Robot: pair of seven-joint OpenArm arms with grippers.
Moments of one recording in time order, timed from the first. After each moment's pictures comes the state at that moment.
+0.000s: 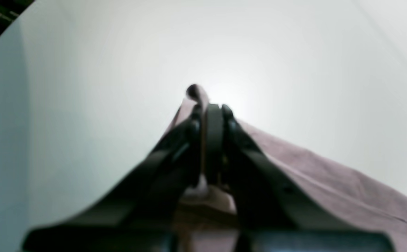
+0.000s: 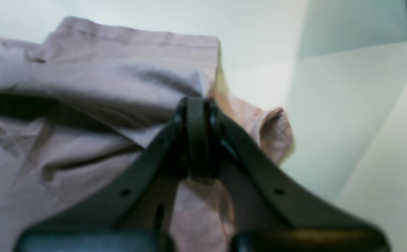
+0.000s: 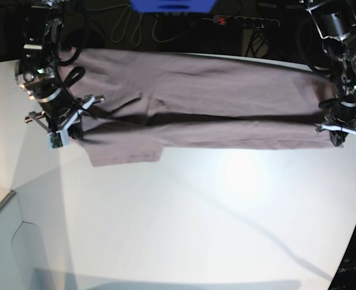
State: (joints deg) left arm 1.9 -14.6 -31.2 62.7 -20.1 -18.3 9.6; right arm -15.4 3.4 15.9 97.7 -1.5 25.7 -28.2
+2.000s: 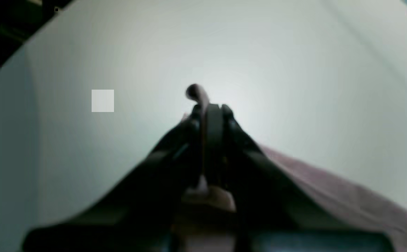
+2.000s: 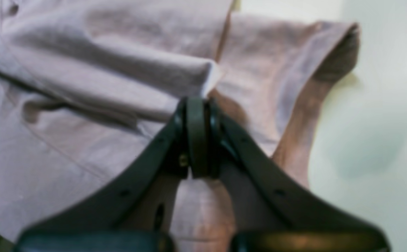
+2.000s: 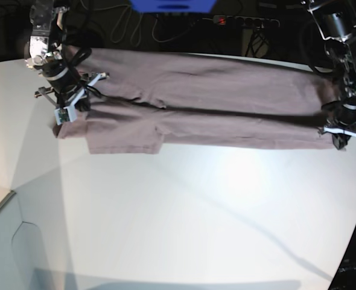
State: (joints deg) left arm 1.9 -15.1 -31.2 64.4 -20.1 -18.3 10.2; right arm -19.3 2.6 16.2 90.1 -1.6 25.7 -24.3
